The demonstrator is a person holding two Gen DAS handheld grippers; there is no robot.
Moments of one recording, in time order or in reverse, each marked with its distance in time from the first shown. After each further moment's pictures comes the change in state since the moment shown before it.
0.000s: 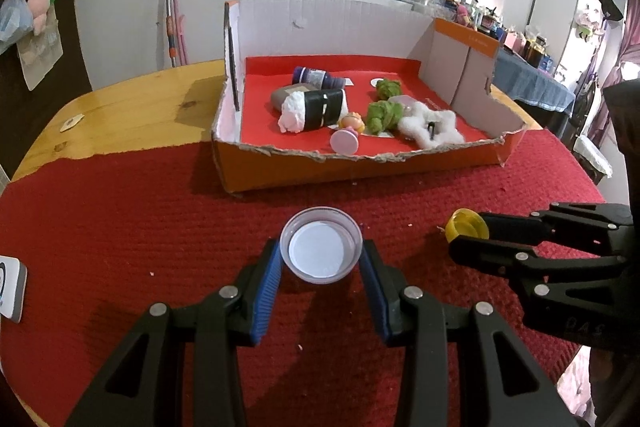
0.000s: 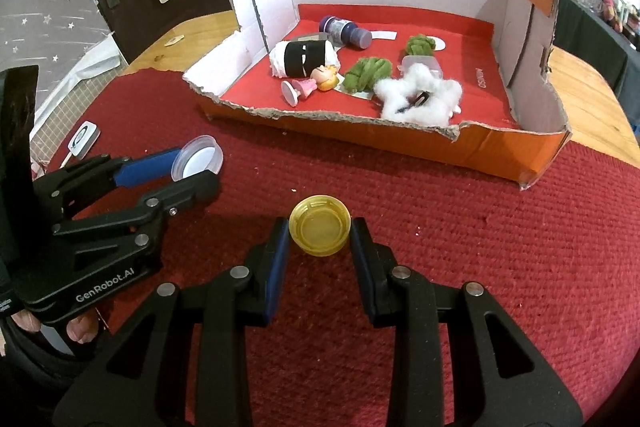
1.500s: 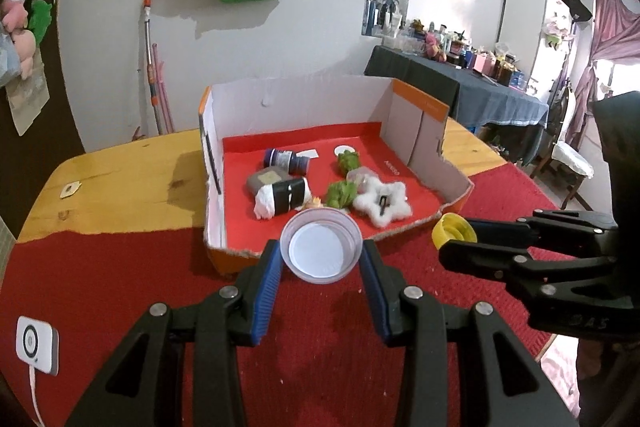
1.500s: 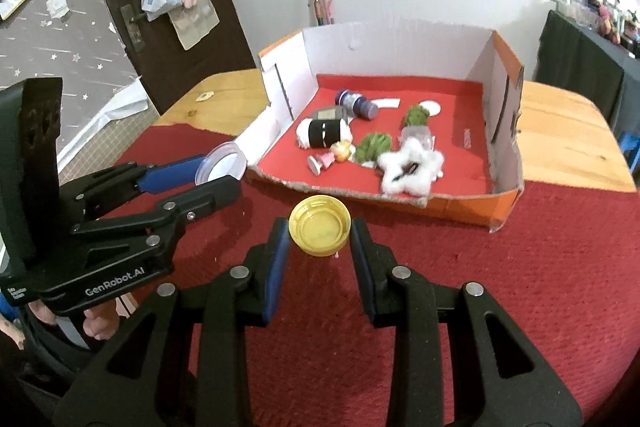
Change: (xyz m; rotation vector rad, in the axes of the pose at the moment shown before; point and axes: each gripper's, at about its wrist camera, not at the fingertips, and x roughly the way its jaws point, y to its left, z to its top) left arm -0.052 -0.020 0.050 0.070 -0.119 -0.059; right arm -0.069 -0.003 0.021 0.018 -0.174 0.084
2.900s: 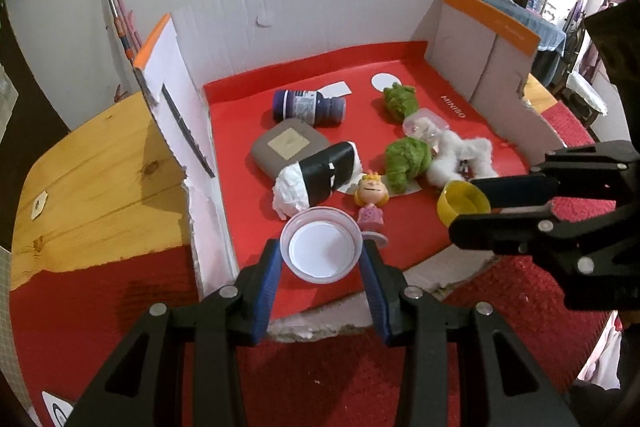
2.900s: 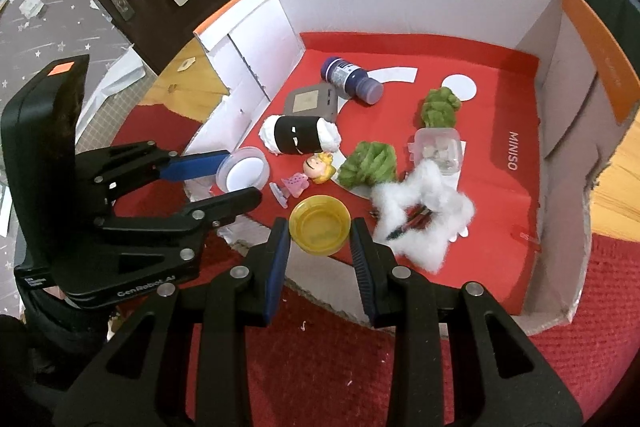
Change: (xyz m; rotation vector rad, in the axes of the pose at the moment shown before) left arm 0.112 0.035 0.028 0.094 0.335 0.020; right arm 0.103 -0.039 0.055 0.033 0.287 0.108
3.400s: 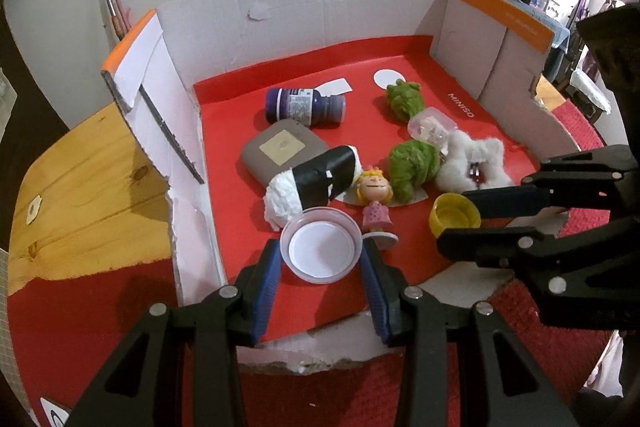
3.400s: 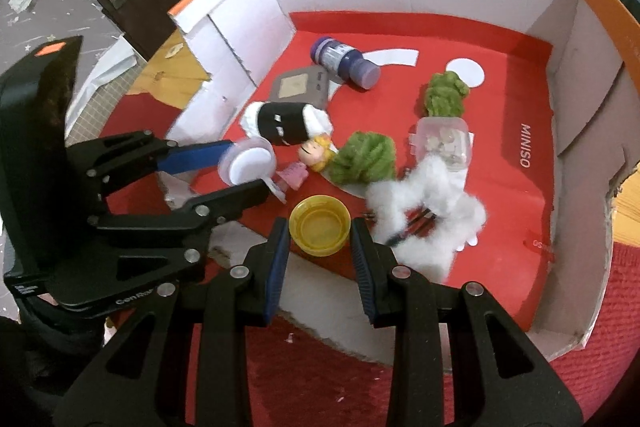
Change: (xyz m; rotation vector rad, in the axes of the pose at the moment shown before) left arm 0.012 -0.004 0.005 0.007 0.007 0.015; right arm 0.020 -0.011 0.003 0.004 0.055 -0.042
